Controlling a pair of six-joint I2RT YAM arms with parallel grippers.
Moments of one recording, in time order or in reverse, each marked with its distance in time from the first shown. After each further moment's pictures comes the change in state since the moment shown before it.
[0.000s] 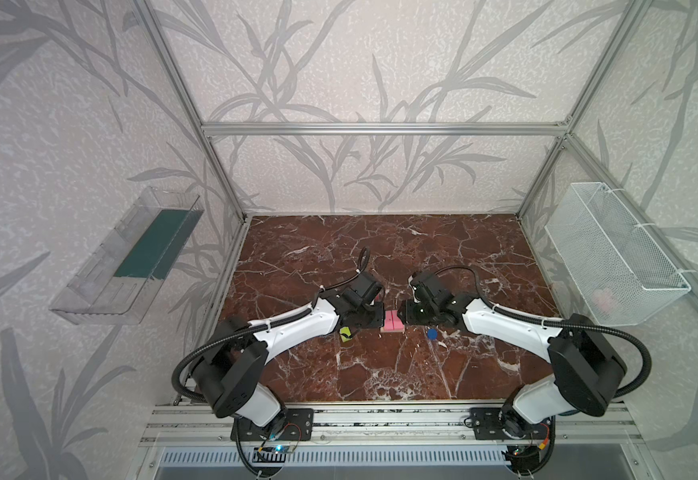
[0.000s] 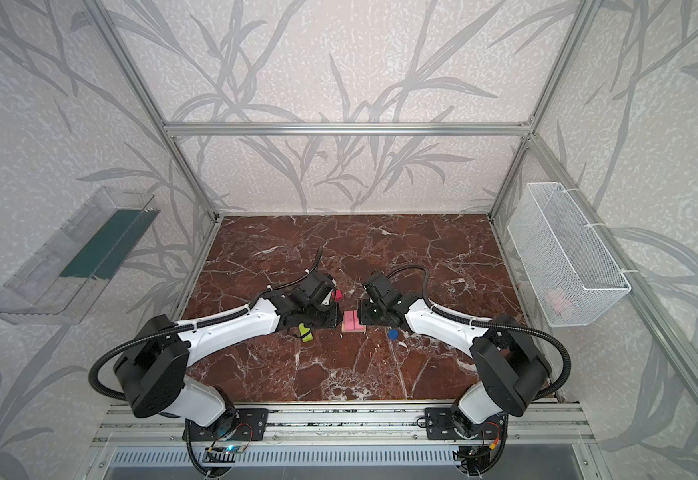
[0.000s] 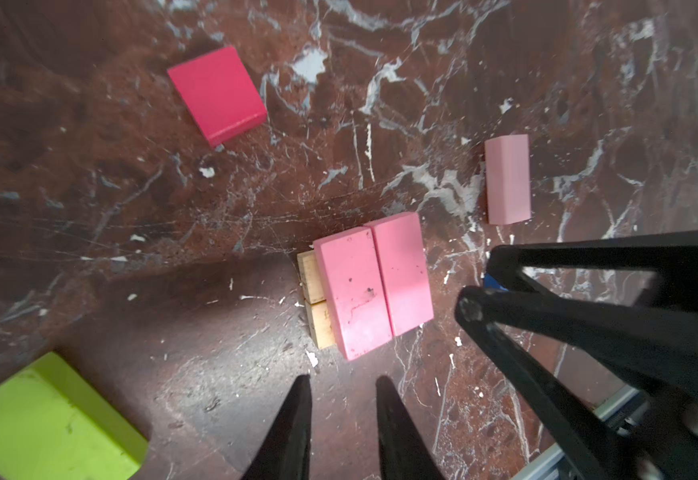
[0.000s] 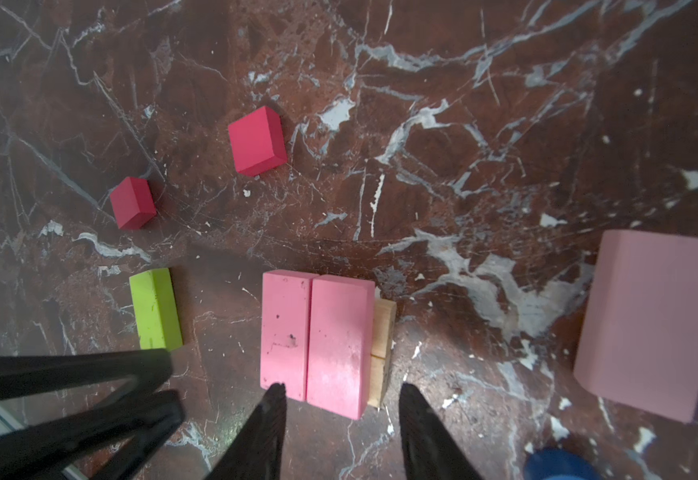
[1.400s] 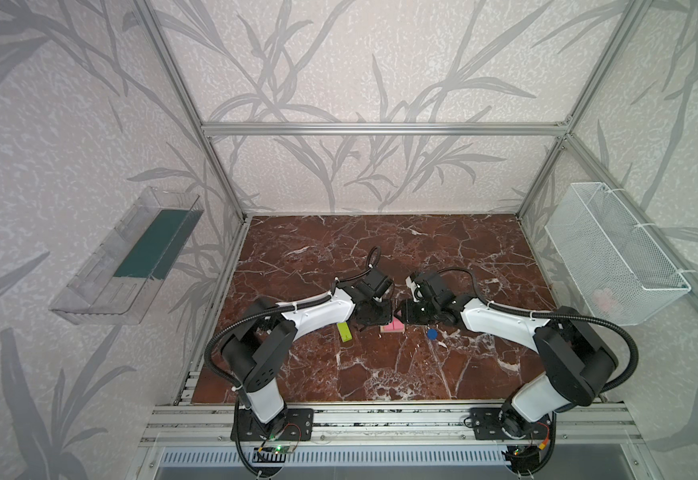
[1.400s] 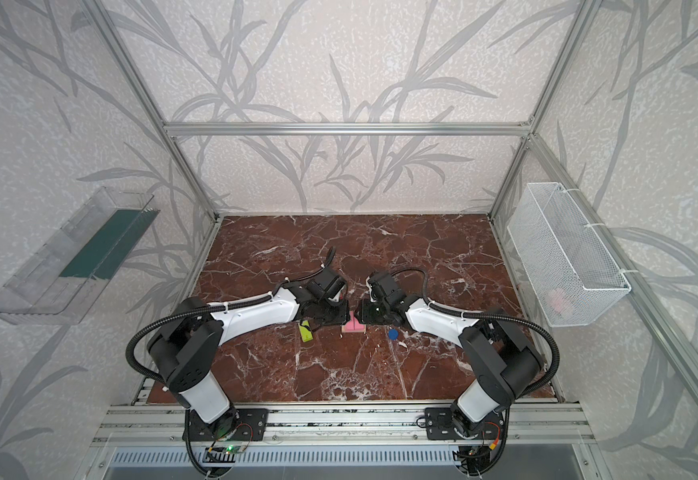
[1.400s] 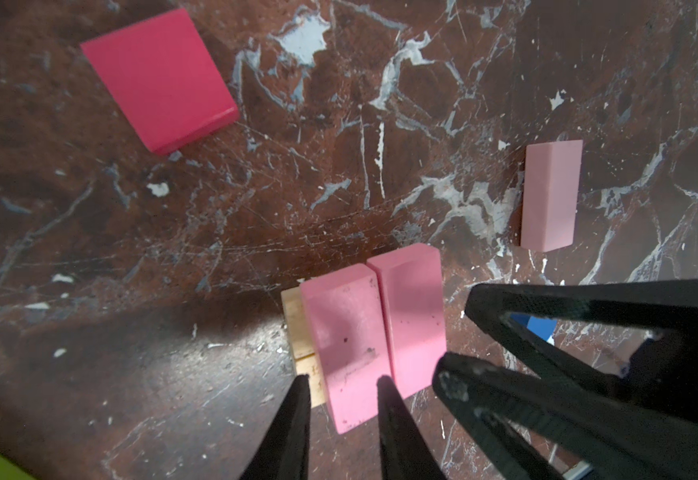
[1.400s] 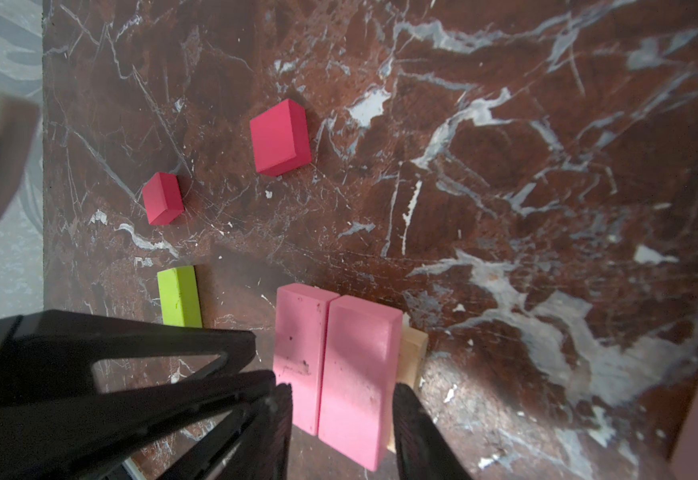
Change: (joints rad) left arm 0.000 0.151 0.119 -0.038 0.011 -0.019; right arm -0.057 0.064 -0.044 0.149 -0.150 -0.027
